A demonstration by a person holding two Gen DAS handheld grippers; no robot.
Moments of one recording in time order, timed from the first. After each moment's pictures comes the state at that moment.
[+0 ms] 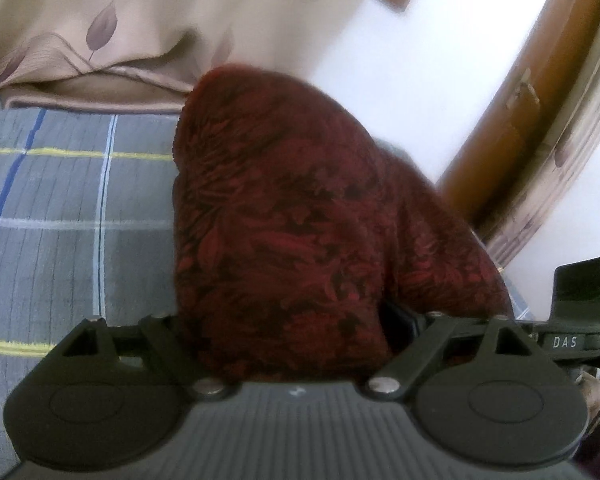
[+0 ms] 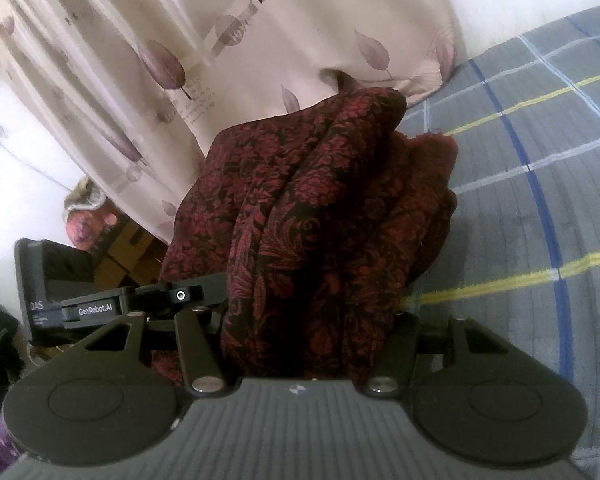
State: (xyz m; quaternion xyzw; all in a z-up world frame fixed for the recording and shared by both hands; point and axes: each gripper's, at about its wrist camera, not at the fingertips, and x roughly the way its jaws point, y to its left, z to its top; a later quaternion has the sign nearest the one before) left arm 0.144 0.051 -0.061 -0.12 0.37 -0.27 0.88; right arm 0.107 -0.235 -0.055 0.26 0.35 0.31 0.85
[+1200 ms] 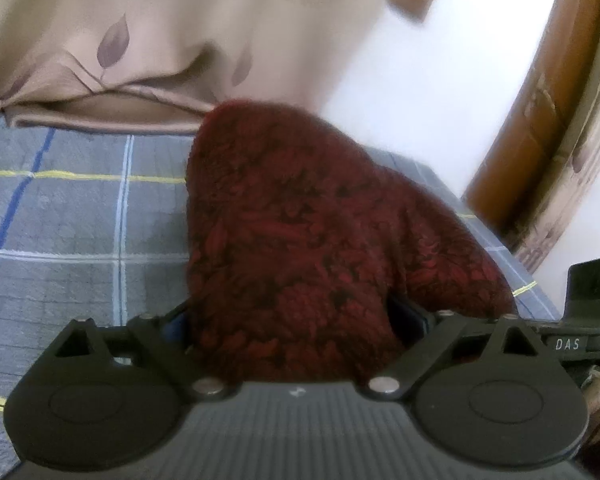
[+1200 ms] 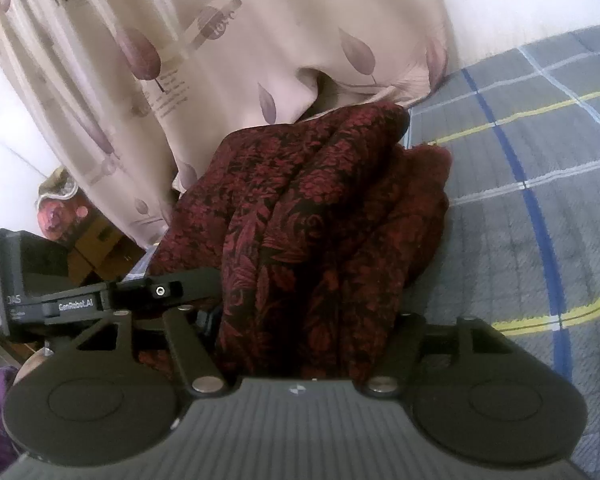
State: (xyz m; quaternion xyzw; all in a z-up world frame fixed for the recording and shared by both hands) left arm 0.163 0.058 -0.079 -0.10 0.32 -0.24 0.91; right arm 0.139 -0.224 -0.088 0.22 0.33 0.29 0.87
